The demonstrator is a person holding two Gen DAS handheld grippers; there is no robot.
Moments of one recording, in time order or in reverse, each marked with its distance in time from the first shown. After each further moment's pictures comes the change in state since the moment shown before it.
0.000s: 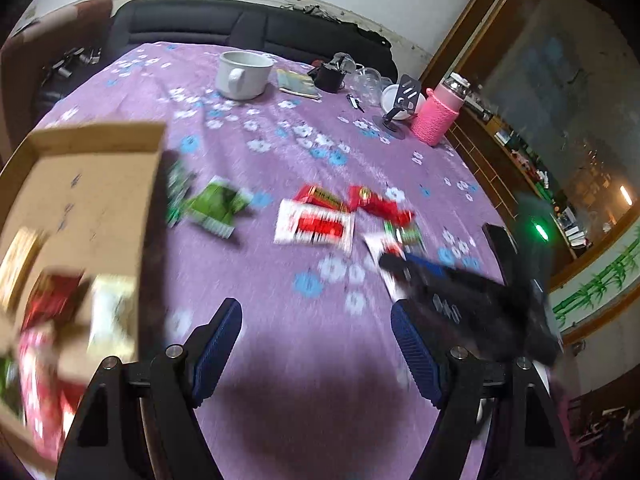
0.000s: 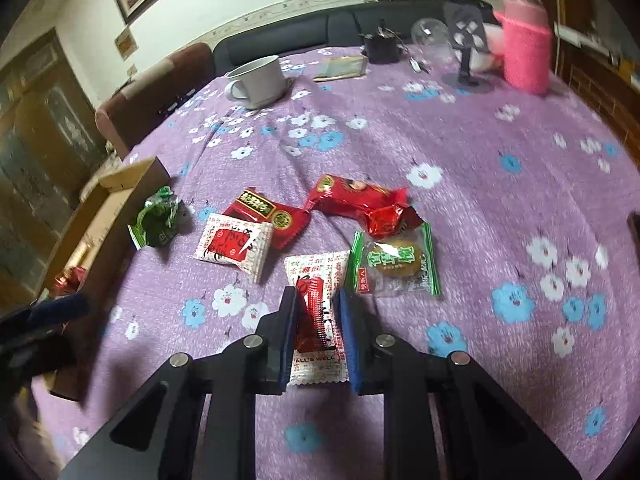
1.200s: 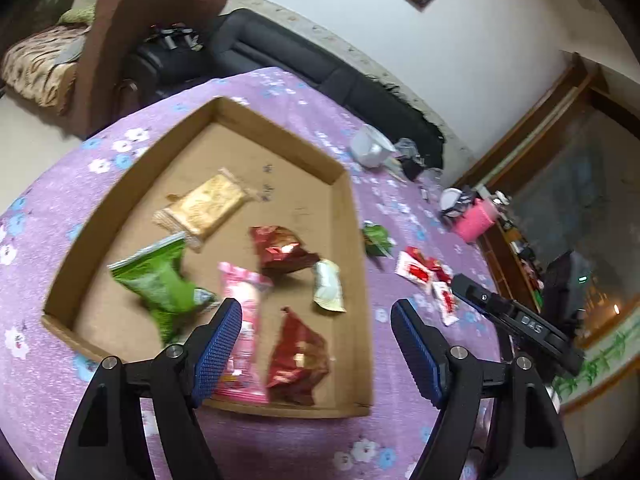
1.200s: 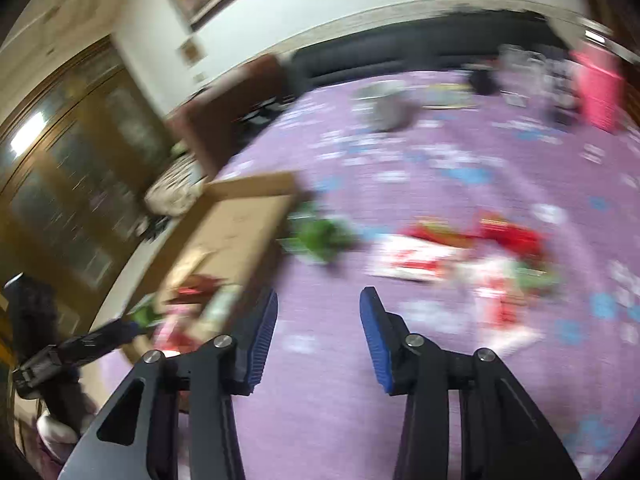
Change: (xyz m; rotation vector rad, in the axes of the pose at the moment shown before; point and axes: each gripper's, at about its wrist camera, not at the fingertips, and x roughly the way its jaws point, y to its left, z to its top) left arm -0.118 0.147 -0.076 -0.319 -0.250 -0.021; right arm -0.039 0.079 0.004 -0.049 -0.051 0.181
